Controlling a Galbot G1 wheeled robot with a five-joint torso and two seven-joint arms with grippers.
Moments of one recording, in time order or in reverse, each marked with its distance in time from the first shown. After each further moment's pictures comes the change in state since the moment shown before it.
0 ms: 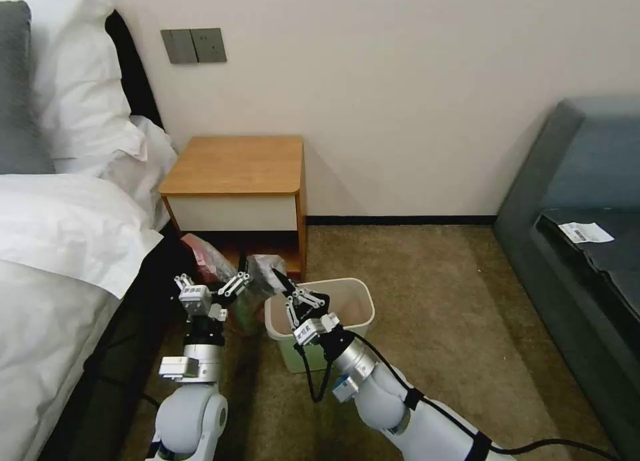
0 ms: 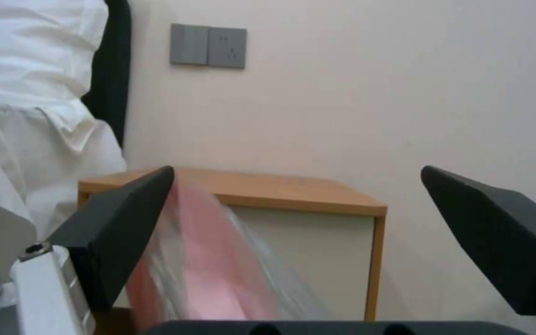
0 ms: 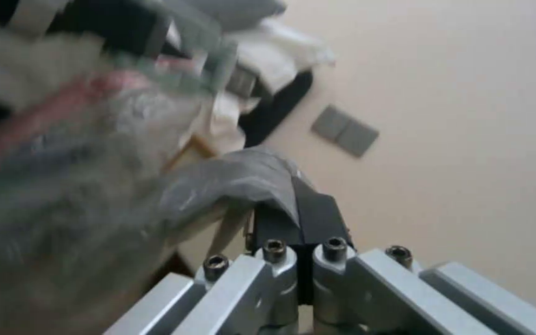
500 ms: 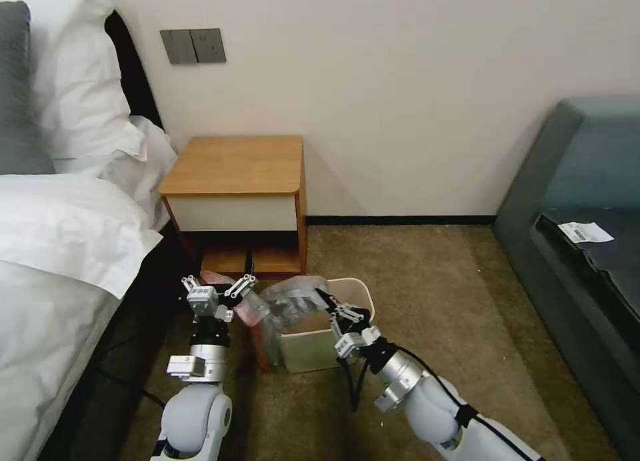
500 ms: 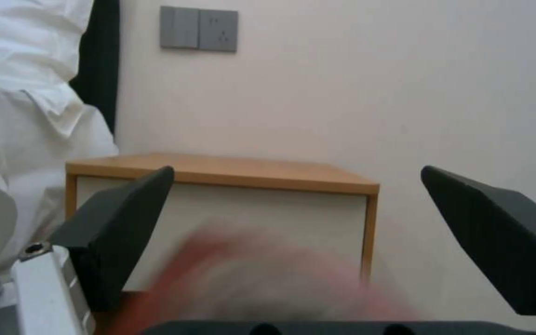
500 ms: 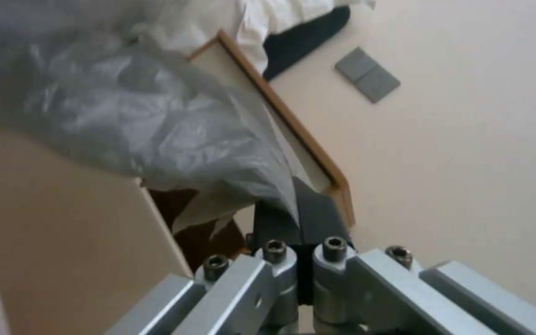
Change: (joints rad) left arm 0.000 -0.009 0.013 0.030 0.024 -0.001 0.002; right arm -0.096 -0.086 0.200 -0.061 -0.111 0.064 -0.072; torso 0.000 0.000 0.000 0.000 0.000
